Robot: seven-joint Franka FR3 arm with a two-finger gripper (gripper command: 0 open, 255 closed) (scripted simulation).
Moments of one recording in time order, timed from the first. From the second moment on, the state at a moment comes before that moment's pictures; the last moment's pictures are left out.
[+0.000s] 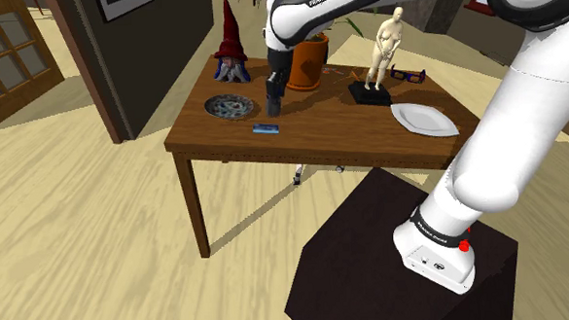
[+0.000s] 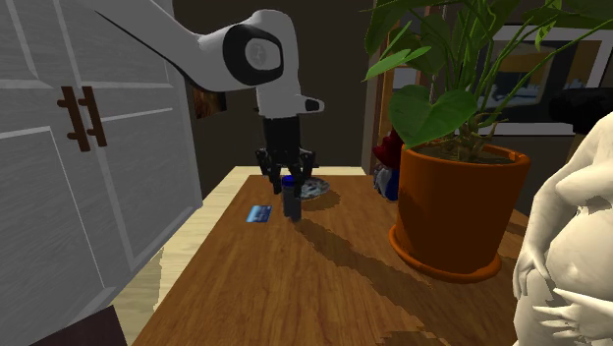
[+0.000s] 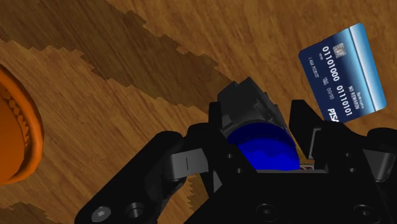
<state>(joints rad) 0.01 0.11 0.03 -1.97 -0.07 2.11 -0.21</state>
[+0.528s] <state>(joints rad) 0.01 0.08 0.03 -1.91 -0.07 2.01 -0.21</state>
